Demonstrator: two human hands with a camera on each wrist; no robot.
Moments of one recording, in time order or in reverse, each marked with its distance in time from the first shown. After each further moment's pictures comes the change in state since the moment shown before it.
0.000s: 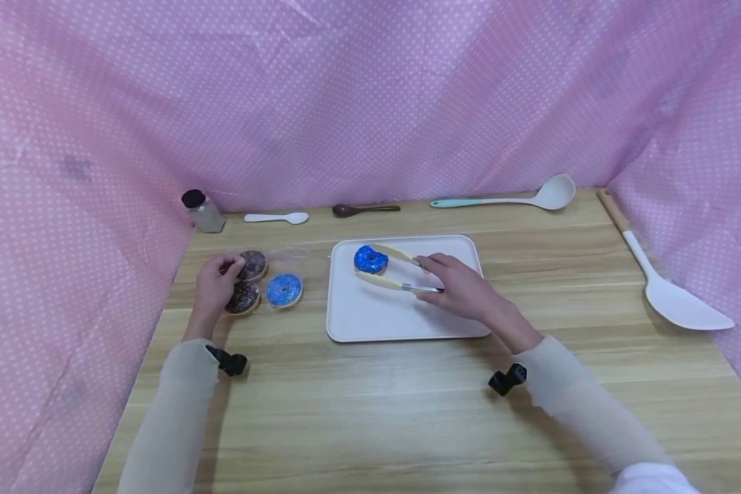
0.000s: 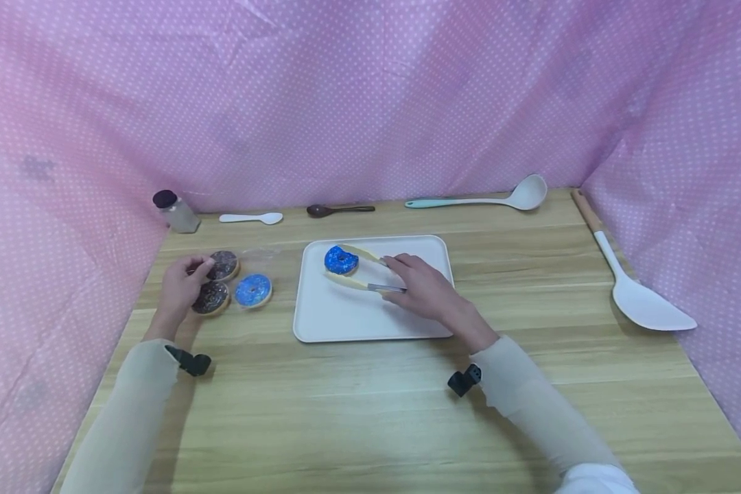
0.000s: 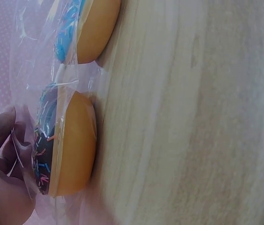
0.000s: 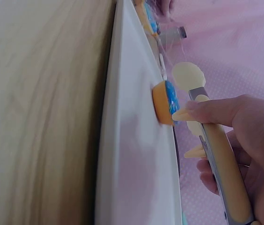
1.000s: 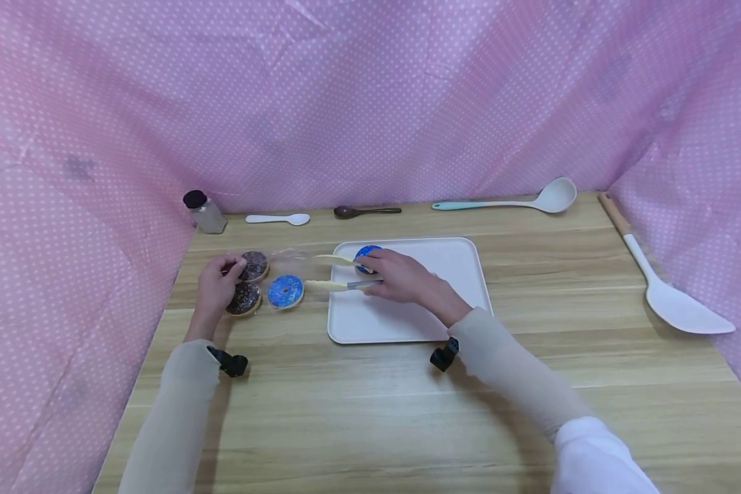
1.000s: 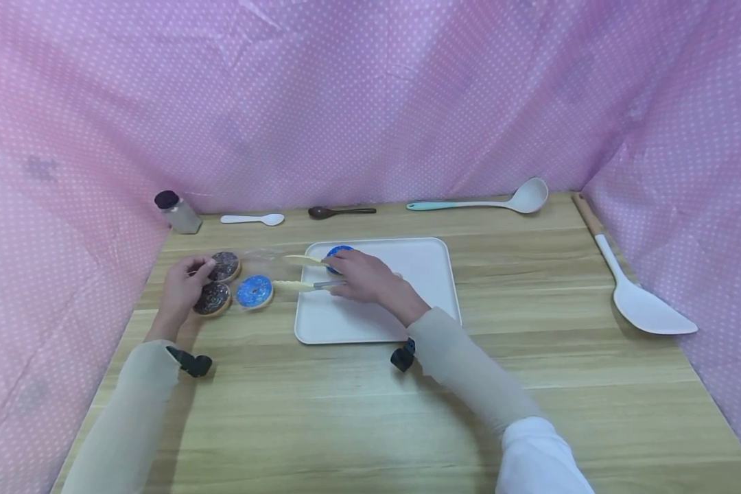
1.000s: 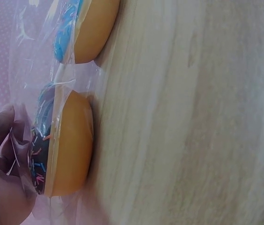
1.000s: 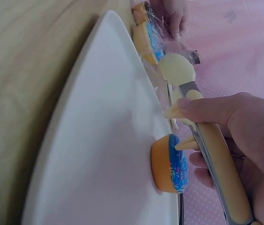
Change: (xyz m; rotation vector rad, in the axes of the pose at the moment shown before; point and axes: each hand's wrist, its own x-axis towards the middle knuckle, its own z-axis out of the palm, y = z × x) left_hand 0.000 -0.001 0.002 -0.009 0.013 0.028; right_hand 0.078 -0.061 0.023 -0.089 -0.149 -0.183
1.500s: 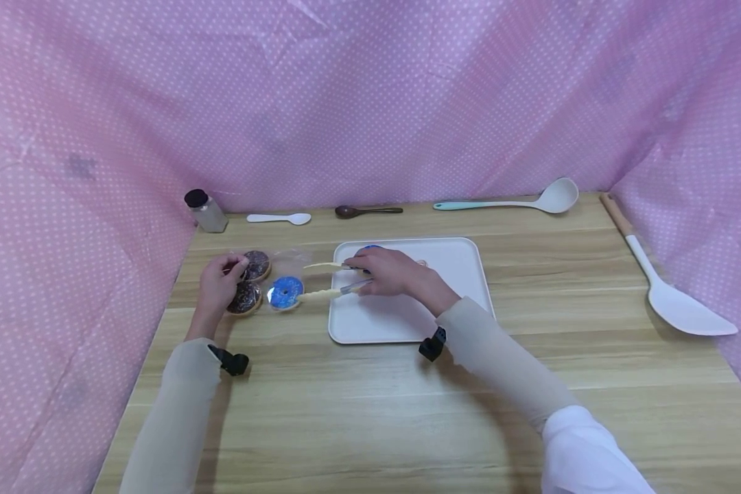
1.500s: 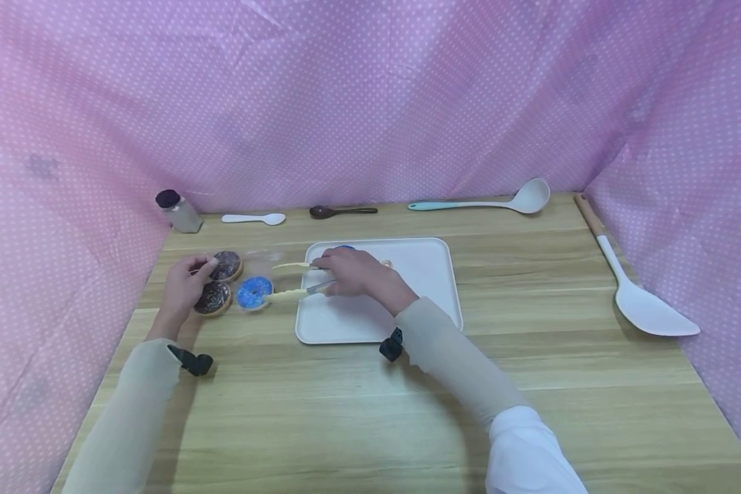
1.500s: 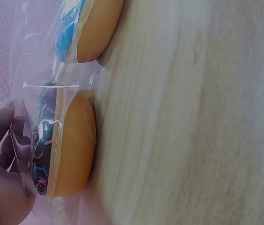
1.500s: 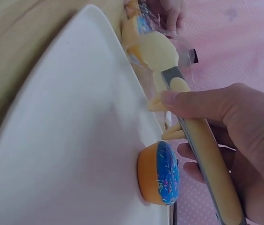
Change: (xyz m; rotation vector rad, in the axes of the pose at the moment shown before) left_hand -0.002 0.001 -0.001 -0.014 -0.018 0.023; right_hand 0.020 -0.008 -0.007 -0.030 -0.114 -0.055
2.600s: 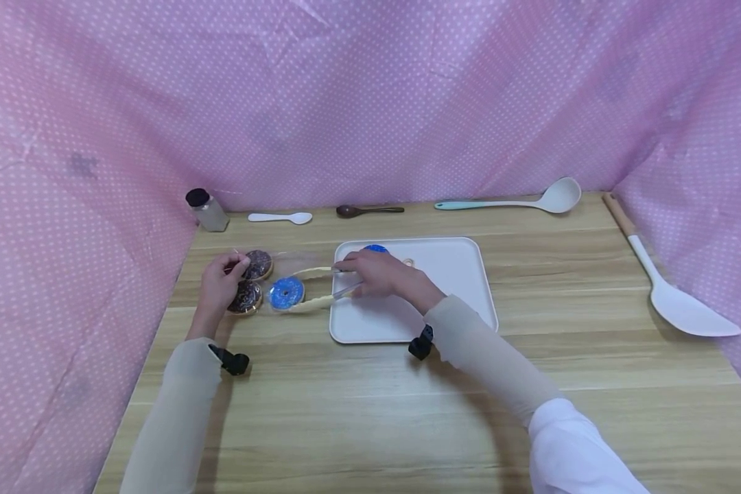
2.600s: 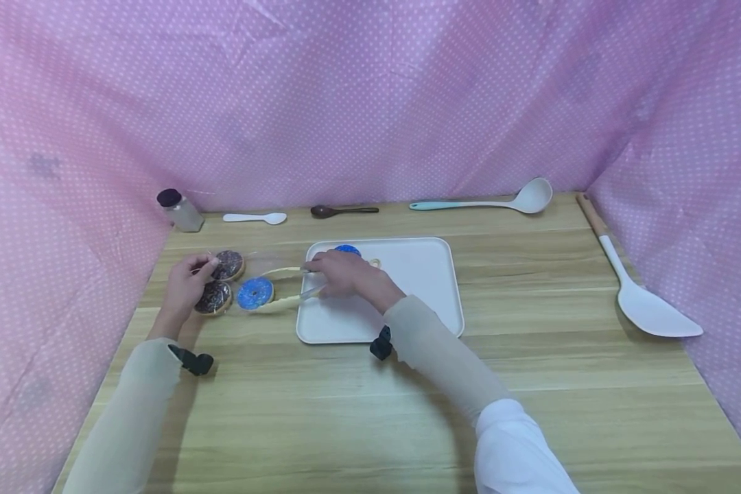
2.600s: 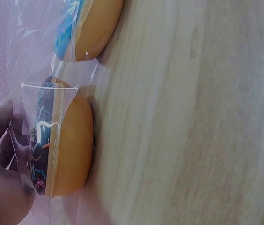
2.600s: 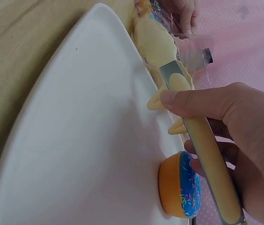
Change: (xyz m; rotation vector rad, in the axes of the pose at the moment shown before) left_hand 0.002 -0.003 0.001 -0.028 0.004 -0.008; right_hand 0.024 0.000 0.015 -0.002 -0.063 -0.038
